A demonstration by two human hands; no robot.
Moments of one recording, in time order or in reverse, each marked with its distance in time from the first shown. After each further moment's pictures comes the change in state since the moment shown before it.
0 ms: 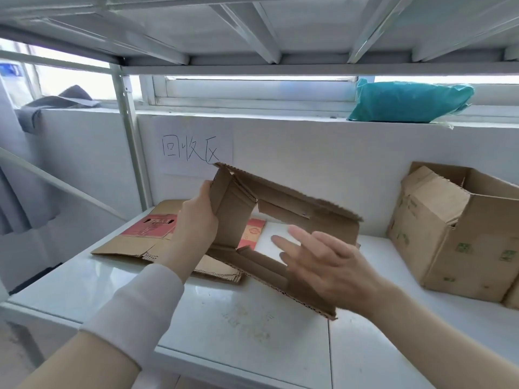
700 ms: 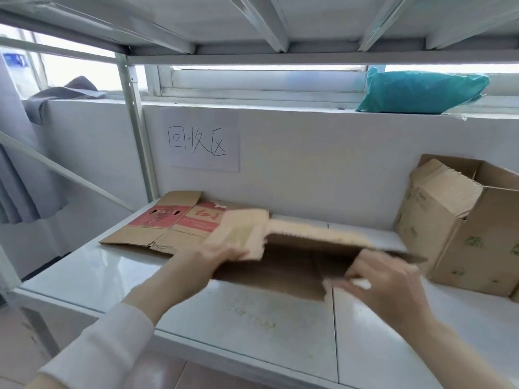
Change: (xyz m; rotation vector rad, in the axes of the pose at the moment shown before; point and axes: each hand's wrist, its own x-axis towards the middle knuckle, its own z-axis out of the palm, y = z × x) left_hand -0.050 -0.081 0.010 0.108 -0.490 0.619; right_hand -0.069 -0.011 -0.011 0.430 -0.227 0.647
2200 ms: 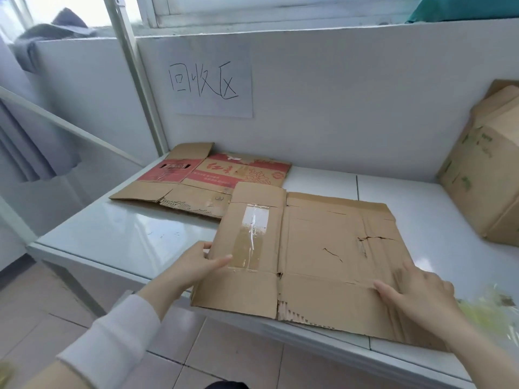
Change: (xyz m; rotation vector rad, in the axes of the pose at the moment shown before) left_hand -0.028 -0.027 0.076 -0.769 -0.153 -1.027; right_hand -0.089 0.019 0.076 0.013 -0.965 1.001
